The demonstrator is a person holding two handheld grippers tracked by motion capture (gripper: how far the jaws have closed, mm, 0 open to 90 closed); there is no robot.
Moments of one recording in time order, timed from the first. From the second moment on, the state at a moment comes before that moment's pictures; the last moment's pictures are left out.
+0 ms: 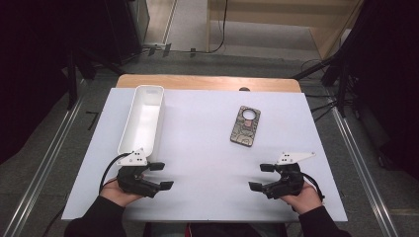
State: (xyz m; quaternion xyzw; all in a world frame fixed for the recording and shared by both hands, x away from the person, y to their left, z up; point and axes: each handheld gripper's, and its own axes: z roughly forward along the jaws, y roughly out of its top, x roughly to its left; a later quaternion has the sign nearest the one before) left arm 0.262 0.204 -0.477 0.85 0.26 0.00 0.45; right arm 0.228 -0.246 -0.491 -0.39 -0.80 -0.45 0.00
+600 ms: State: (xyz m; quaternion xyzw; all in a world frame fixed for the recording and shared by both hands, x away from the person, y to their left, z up) left arm 0.259 0.196 -0.470 0.86 0.25 0.00 0.45; right arm 0.228 -0.246 -0.492 -0.39 -0.80 -0.45 0.01
